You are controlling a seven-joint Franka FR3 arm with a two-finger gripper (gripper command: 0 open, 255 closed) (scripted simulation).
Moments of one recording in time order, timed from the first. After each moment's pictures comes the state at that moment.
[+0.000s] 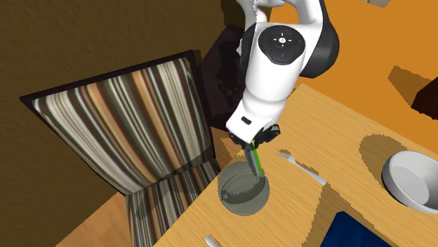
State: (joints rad) arm 0.17 0.66 0.11 -1.23 -0.07 1.88 -0.17
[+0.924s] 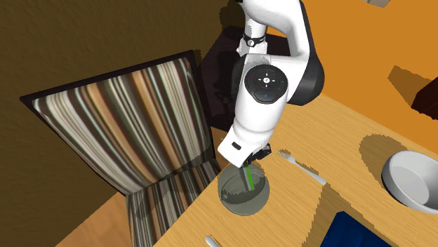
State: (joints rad) arm 0.17 0.86 0.10 -1.00 -0.08 1.86 -0.19
